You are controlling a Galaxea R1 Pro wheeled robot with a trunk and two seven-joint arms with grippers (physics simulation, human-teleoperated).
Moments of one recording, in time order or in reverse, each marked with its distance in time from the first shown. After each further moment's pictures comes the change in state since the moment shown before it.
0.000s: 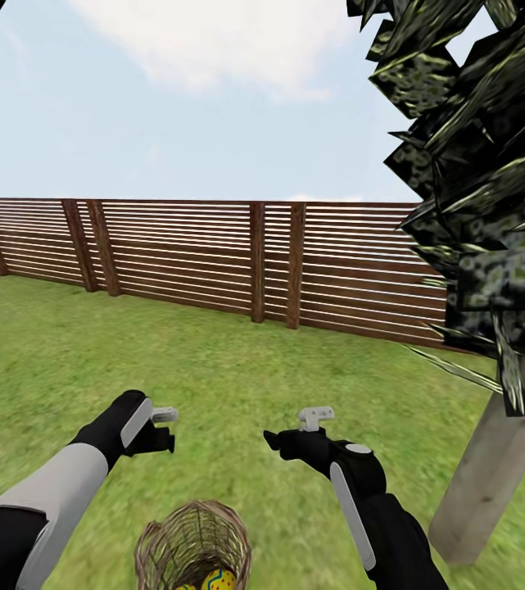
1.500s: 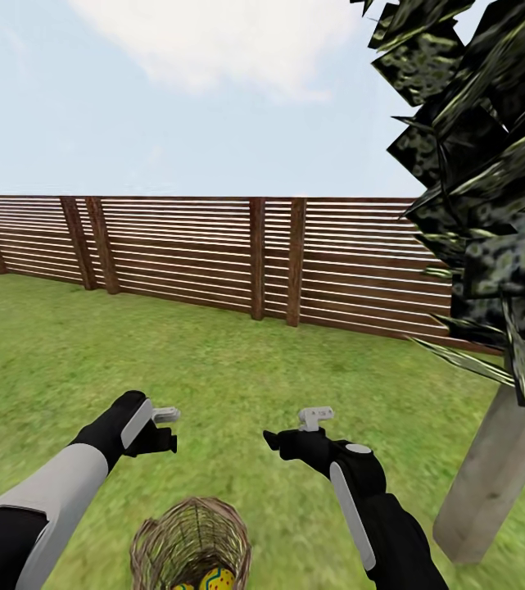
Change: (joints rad) left arm 0.001 0.000 -0.009 0.003 -0.005 -0.004 -0.040; right arm 0.000 0.001 0.000 0.000 -0.002 0.001 0.000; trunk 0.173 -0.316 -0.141
